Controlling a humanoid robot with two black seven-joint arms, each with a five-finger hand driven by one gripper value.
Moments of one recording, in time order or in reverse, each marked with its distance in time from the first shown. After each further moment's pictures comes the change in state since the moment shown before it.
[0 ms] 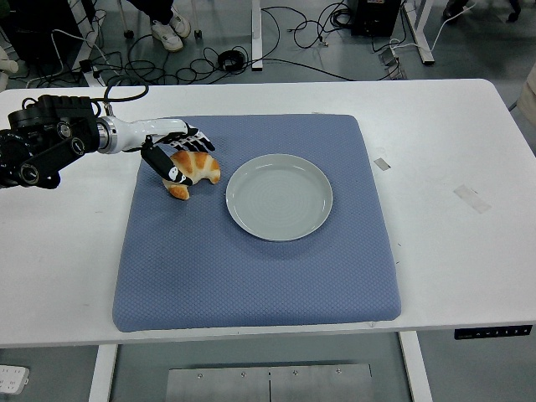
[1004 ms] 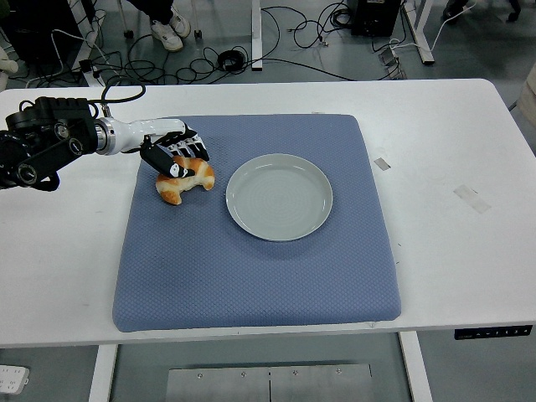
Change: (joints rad) left arm 0.005 0.007 -0.004 0.000 -0.027 -0.002 -0.001; right arm 0.000 0.000 0.001 0.000 0.000 0.000 0.000
